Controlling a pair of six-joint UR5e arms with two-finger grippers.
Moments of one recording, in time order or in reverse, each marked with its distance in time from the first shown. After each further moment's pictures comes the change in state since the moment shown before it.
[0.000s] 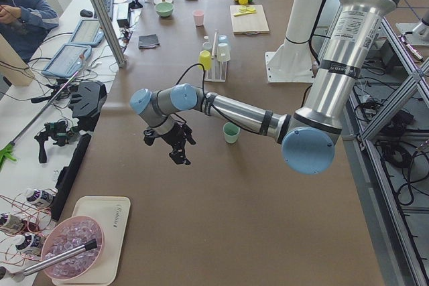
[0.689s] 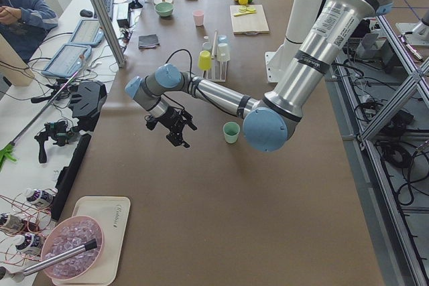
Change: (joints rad) left arm 0.129 -0.213 0.175 0.241 0.041 0.168; right arm -0.195 0.290 -0.053 -0.106 0.024 0.038
